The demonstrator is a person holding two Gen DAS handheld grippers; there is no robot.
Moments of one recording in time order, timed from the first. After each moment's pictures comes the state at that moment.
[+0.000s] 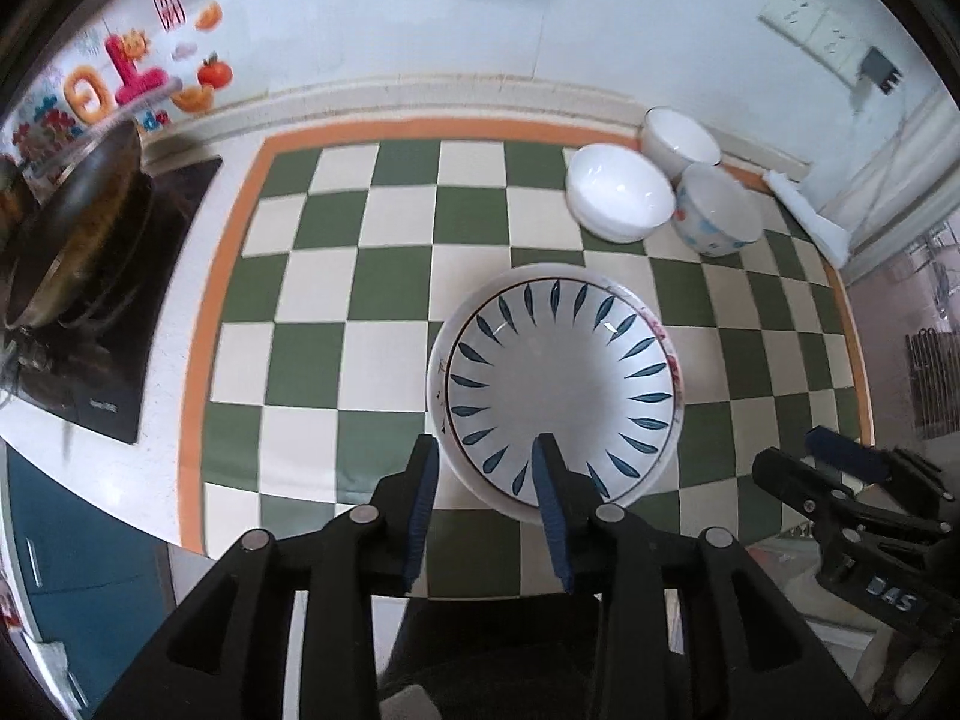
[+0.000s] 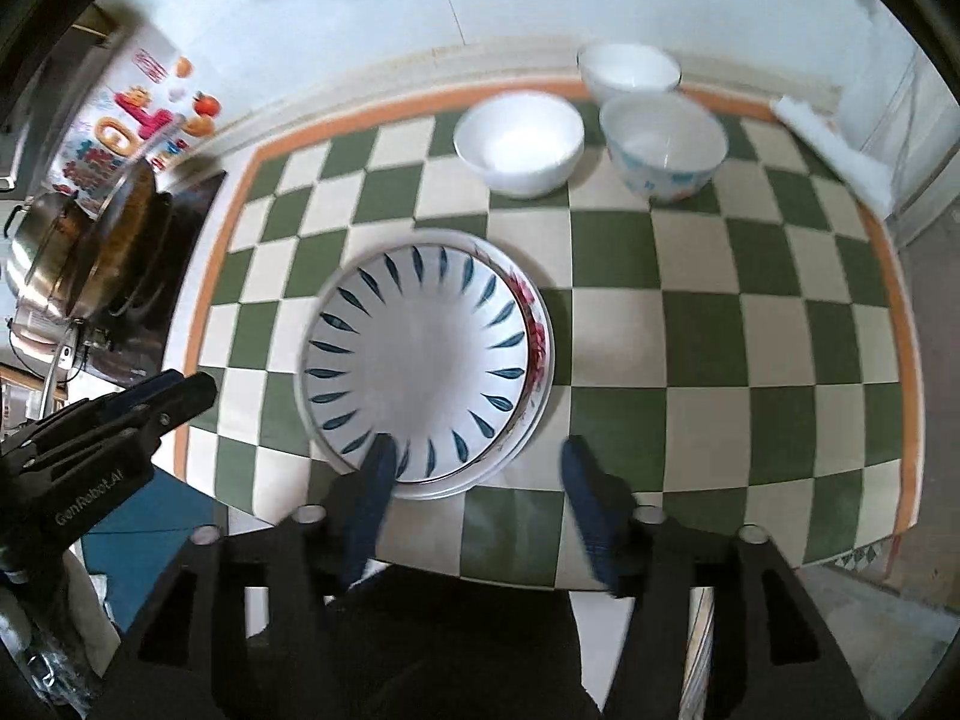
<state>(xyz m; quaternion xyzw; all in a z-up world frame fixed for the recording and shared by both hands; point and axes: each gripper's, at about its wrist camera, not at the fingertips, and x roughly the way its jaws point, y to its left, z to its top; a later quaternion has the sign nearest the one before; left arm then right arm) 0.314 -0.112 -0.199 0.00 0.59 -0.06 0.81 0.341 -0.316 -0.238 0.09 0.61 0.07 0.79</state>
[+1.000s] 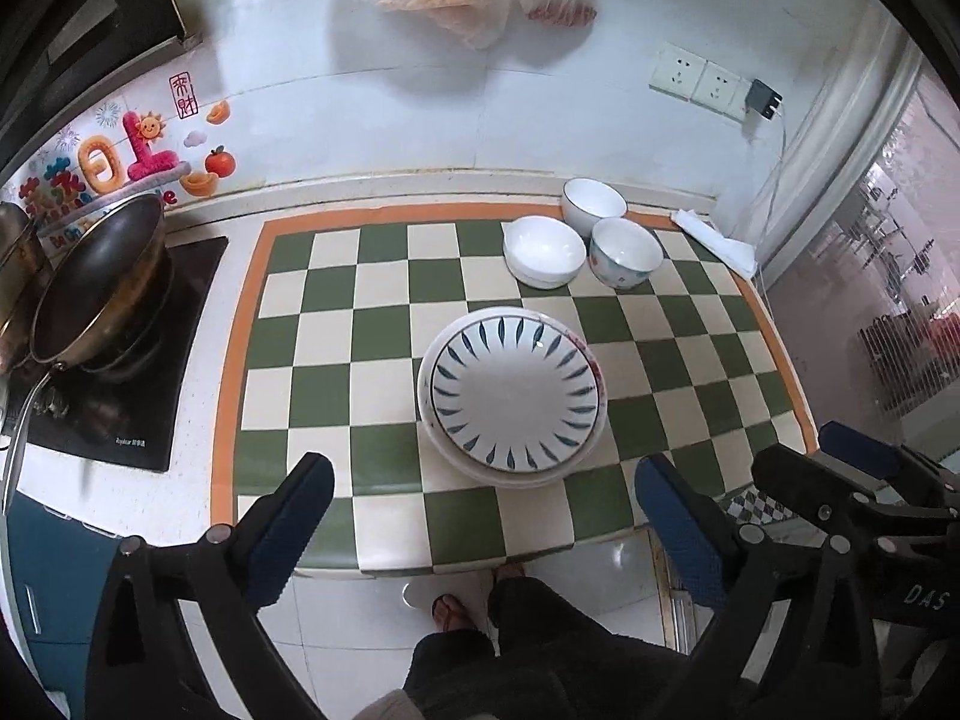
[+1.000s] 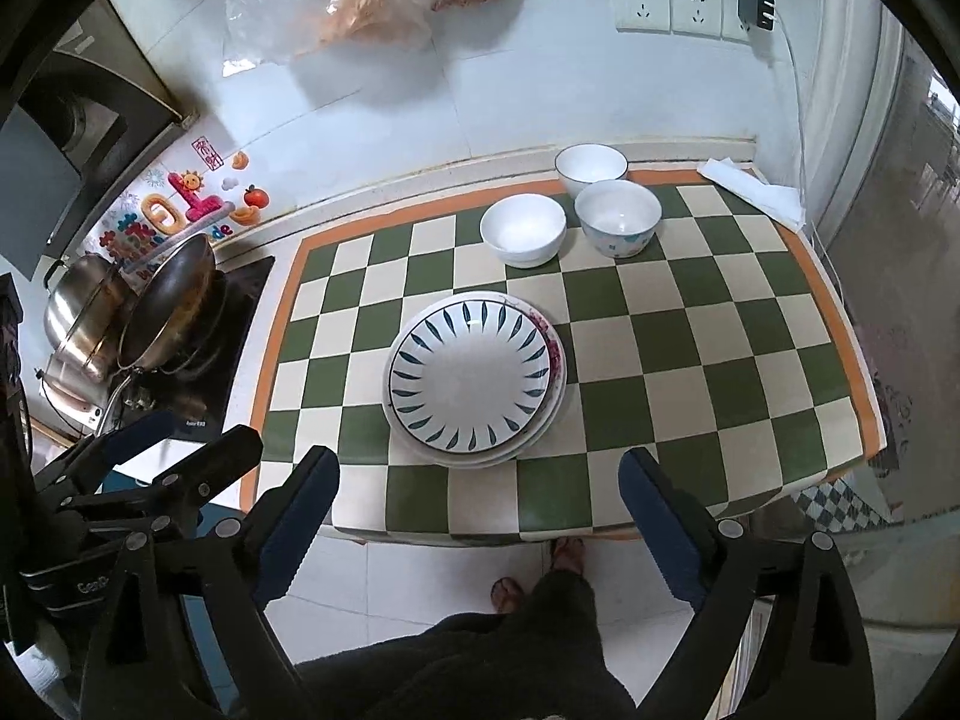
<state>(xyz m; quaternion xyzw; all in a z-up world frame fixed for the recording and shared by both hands) 0.235 -0.092 -0.117 0.00 0.51 -0.12 0.85 0.238 -0.297 -0.131 0.13 0.52 0.03 0.85</state>
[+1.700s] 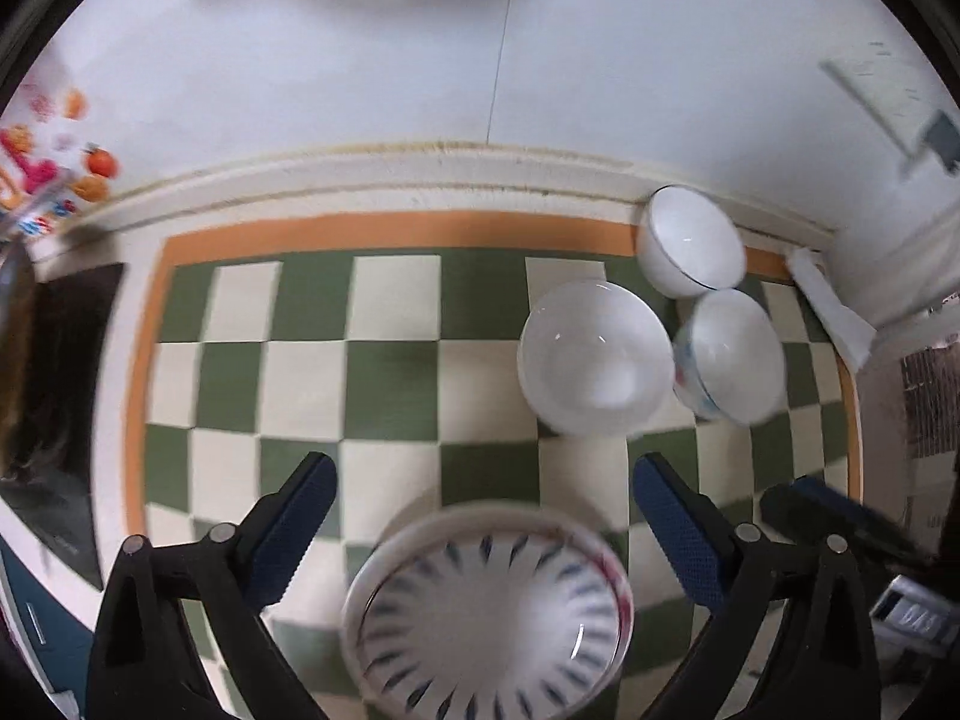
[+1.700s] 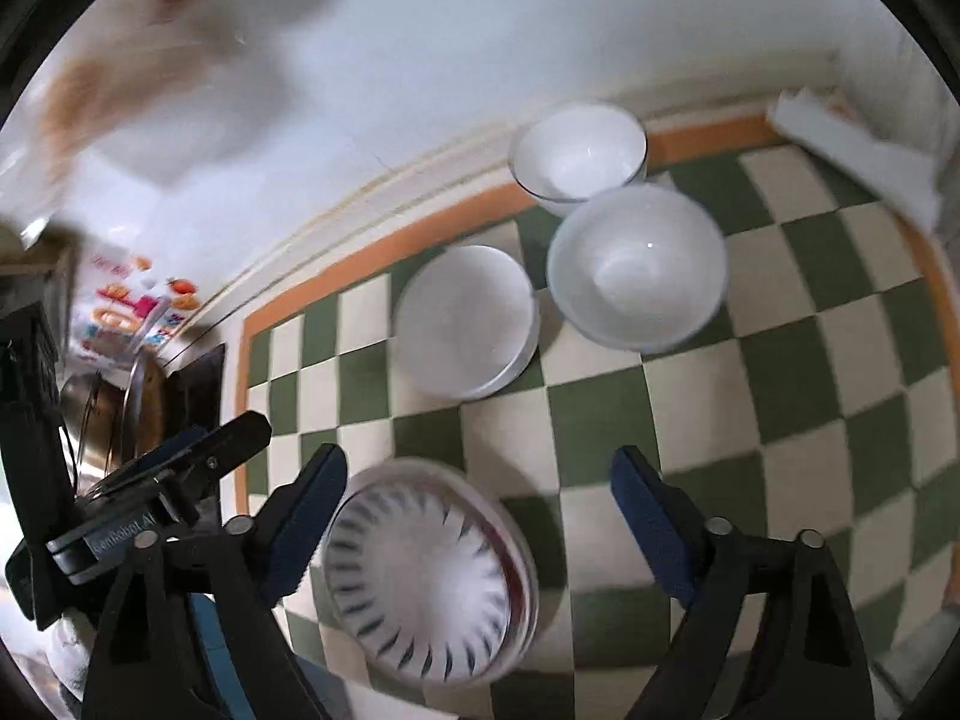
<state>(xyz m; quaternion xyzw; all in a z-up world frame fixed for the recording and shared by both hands) 0.518 -0.172 -0.242 -0.02 0.61 -0.07 0.79 0.529 -0.425 -0.305 0.26 0.60 0.07 0.75</state>
